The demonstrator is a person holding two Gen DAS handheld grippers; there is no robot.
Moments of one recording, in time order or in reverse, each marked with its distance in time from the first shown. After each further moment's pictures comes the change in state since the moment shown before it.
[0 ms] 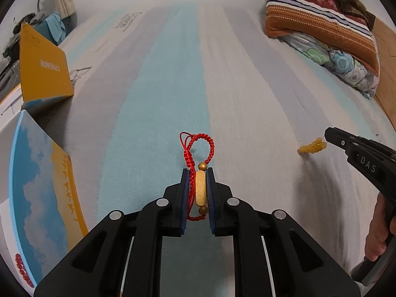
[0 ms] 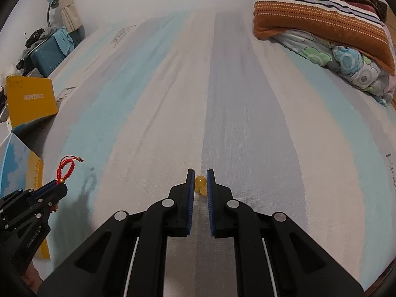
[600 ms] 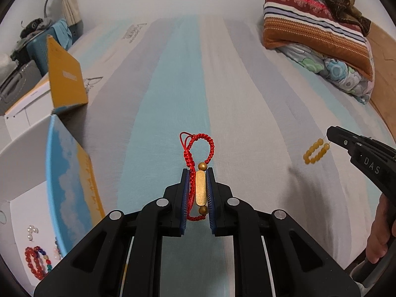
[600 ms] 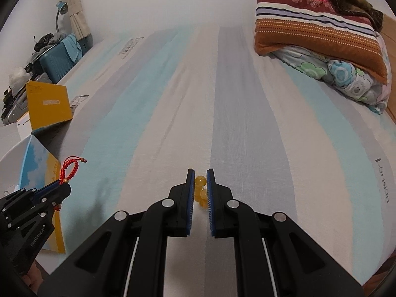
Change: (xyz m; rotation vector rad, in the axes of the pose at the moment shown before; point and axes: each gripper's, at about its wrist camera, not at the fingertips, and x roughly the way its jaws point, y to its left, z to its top) left arm -0.049 0.004 -0.004 -0.007 -0.053 0.009; right arm -0.054 0.013 0.001 -0.016 -0.059 0.006
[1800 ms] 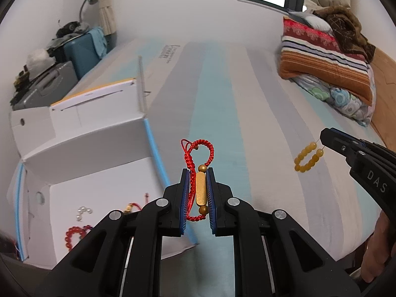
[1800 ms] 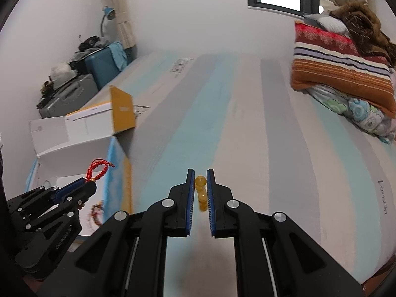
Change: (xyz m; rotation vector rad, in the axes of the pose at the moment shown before) left arm -0.127 0.076 -0.031 -0.089 -0.116 0.074; right arm -0.123 0.126 -0.005 -0.114 -0.114 0.133
